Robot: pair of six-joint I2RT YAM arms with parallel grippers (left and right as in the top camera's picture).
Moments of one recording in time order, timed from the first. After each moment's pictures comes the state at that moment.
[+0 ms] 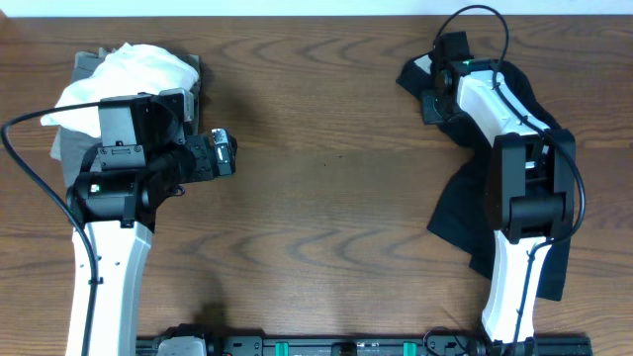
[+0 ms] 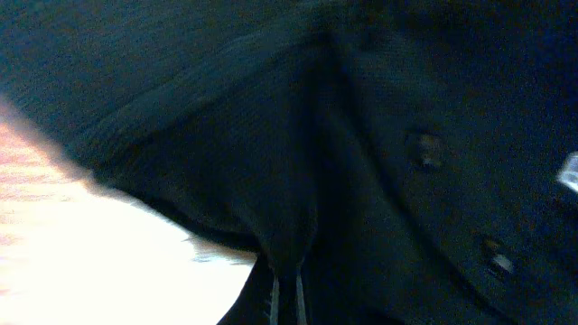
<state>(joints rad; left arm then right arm) 0.04 1.21 1.18 -0.89 0.28 -0.14 0.12 2.29 1.75 -0.78 0.08 0.05</state>
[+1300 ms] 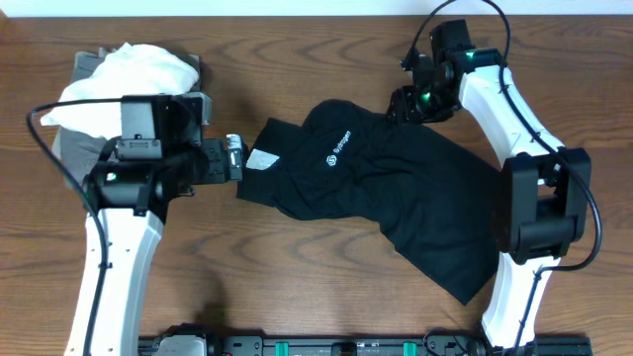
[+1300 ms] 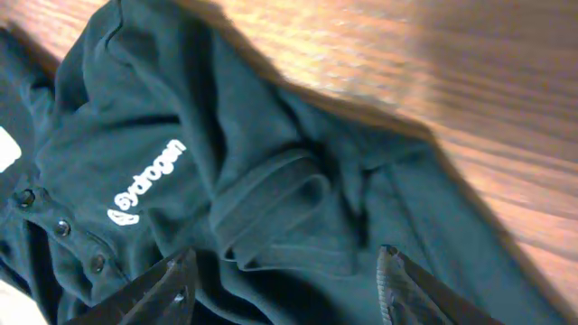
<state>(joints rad) -0.03 1.26 1.18 -0.91 0.25 -0.12 0.18 2.15 1.75 -0.92 -0.34 0.04</state>
